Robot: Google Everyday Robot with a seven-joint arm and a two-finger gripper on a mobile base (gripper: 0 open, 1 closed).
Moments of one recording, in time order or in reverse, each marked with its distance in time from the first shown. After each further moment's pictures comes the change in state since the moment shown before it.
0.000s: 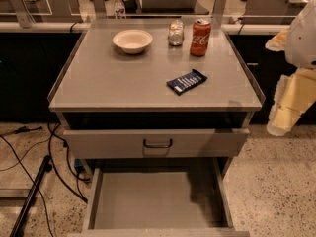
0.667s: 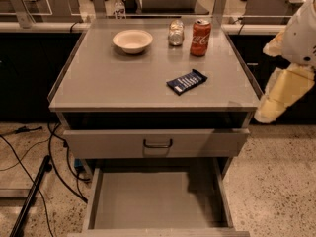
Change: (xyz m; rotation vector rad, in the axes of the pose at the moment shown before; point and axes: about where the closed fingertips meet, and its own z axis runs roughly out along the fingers) arm -0.004 -0.011 0.002 0.034 -0.019 0.068
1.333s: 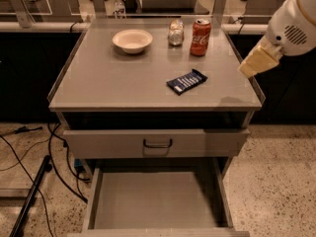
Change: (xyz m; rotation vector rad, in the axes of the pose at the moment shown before) arm -0.020 -0.056 0.022 0.064 -0.124 0.323
